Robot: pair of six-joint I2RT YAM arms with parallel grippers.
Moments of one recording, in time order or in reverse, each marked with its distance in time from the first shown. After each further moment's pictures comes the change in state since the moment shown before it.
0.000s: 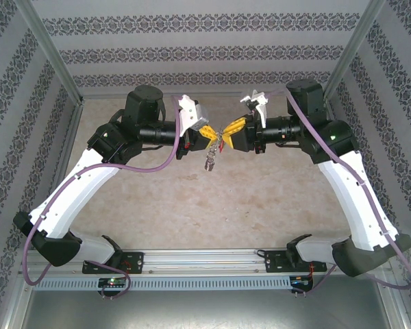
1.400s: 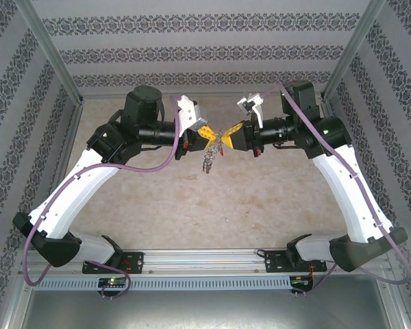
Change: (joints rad) left arm 0.013 -0.006 -0.013 0.001 0.016 0.005; right arm -0.018 0.036 -0.020 -0.062 -0.047 -0.014
